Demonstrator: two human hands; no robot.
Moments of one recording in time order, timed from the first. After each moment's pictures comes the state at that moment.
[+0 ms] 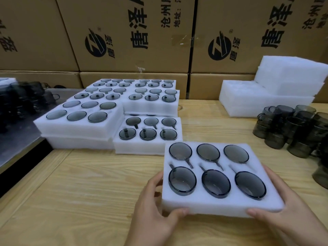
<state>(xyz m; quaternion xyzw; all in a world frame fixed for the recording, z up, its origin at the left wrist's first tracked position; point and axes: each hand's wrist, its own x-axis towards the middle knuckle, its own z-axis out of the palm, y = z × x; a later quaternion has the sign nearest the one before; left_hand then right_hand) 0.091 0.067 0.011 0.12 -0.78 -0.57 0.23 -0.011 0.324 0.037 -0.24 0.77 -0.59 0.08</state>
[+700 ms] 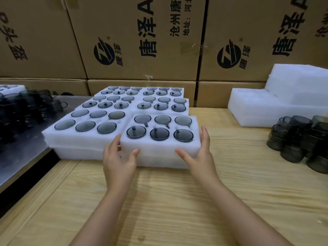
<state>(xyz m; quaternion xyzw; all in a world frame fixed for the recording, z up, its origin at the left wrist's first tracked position) 0.001 -0.069 0.026 0.27 -0.75 -0.41 0.45 -0.093 0.114 0.031 -0.24 0.73 -0.64 -0.05</state>
